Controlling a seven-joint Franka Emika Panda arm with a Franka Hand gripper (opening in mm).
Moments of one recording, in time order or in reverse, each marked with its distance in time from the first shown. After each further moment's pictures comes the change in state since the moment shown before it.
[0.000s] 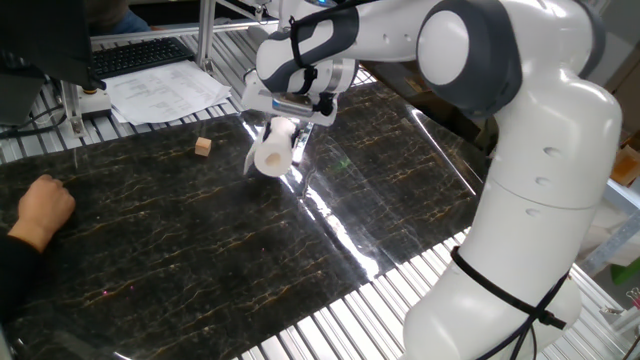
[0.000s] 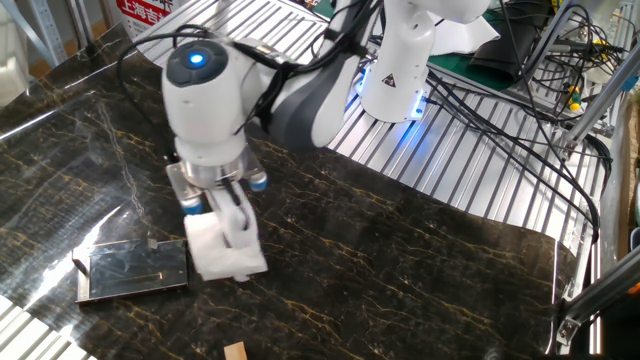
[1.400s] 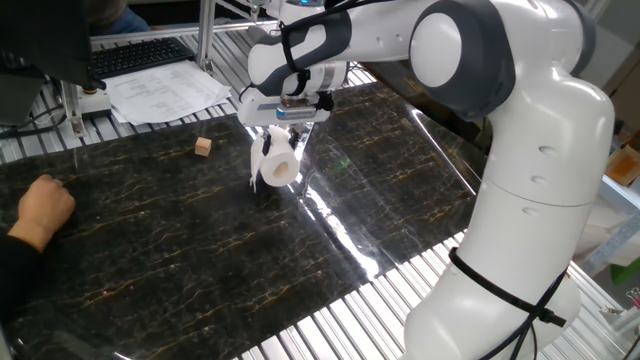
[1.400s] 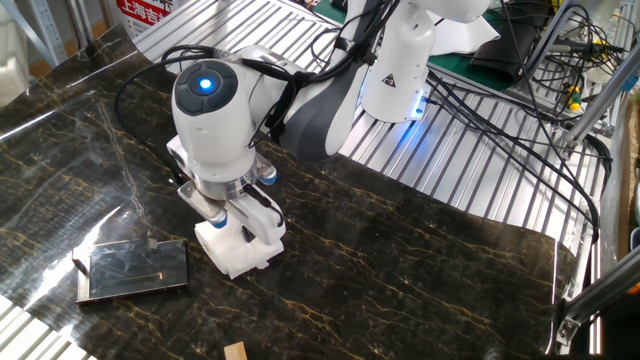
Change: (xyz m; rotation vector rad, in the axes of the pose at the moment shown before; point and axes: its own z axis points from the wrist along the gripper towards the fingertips) arm 0.018 0.003 0.009 0.080 0.092 -0.362
